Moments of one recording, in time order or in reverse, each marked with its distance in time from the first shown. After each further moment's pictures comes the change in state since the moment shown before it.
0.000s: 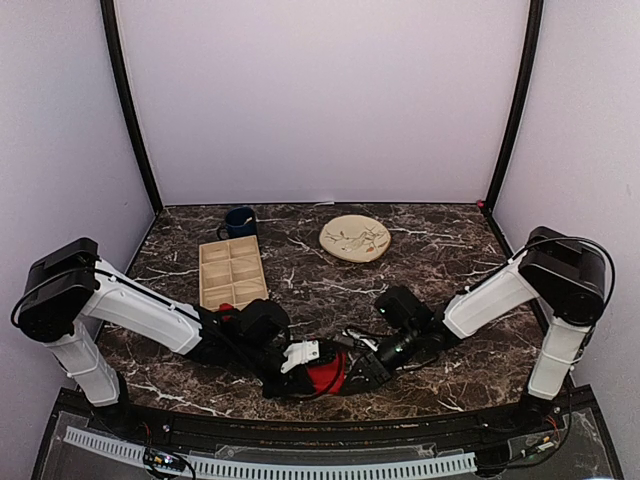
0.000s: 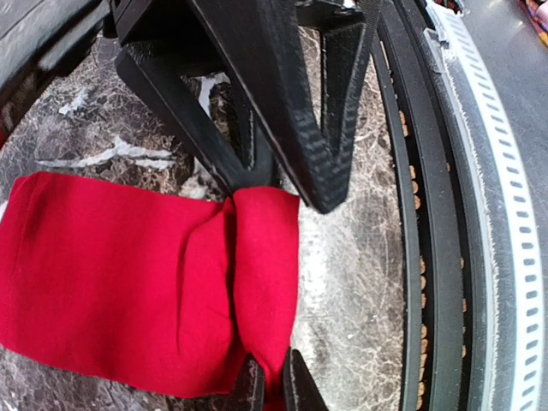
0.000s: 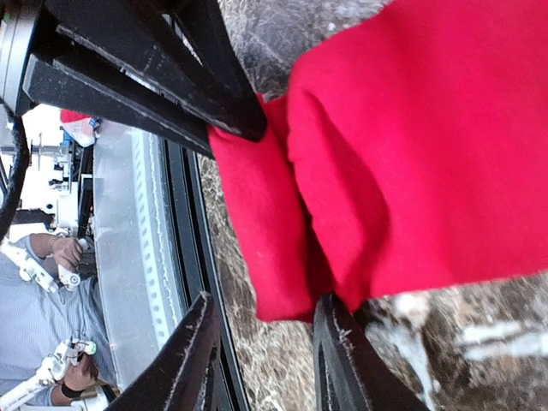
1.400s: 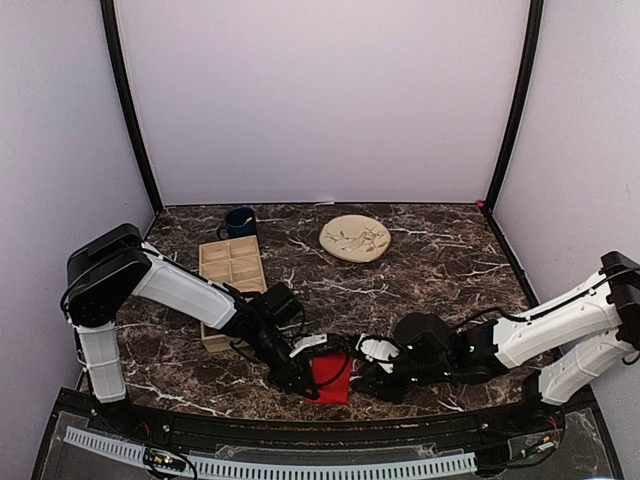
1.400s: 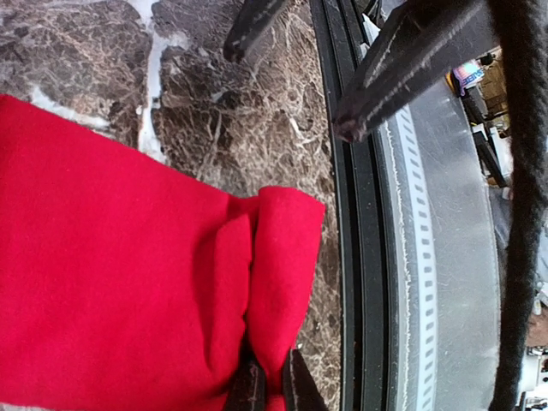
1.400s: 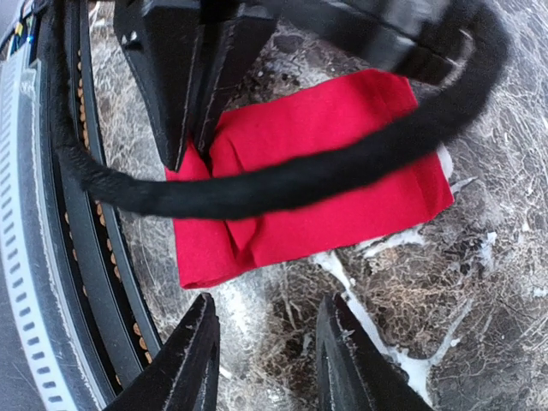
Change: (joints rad) left arm 0.143 0.236 0.220 -0.256 0.472 -0.029; right arm 0.287 -0.412 -0.182 -0.031 0.782 -0.148
